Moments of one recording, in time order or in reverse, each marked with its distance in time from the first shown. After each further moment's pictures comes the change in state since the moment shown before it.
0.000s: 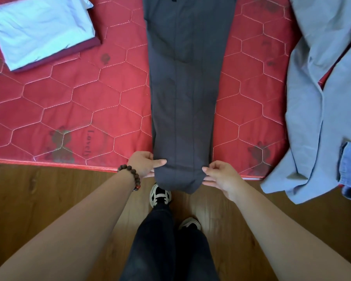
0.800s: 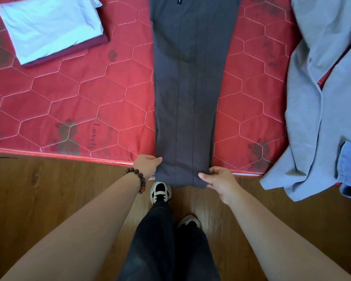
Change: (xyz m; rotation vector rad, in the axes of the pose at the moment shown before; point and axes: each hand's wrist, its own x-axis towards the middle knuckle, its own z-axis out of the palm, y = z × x) left_hand -0.012 -0.025 0.009 0.004 0.094 -0.011; right_hand -0.018 0.021 0.013 -0.028 0.060 0.010
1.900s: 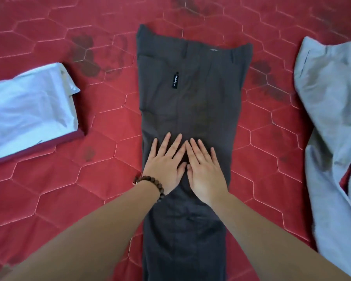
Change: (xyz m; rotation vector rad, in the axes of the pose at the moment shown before) left_hand 0.178 0.255 0.021 1.284 0.295 1.030; right_hand 0.196 -0.258 0.022 -1.201 0.429 -0.953
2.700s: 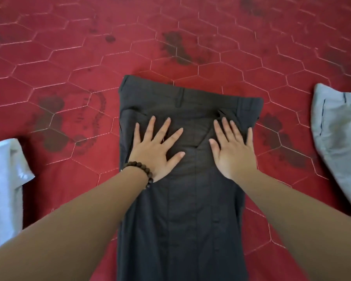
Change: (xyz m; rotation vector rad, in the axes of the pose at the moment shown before) left_hand 0.239 -0.092 -0.053 0.128 0.096 -0.018; right_hand 0.248 0.141 -0.045 -0.204 0.036 0.210
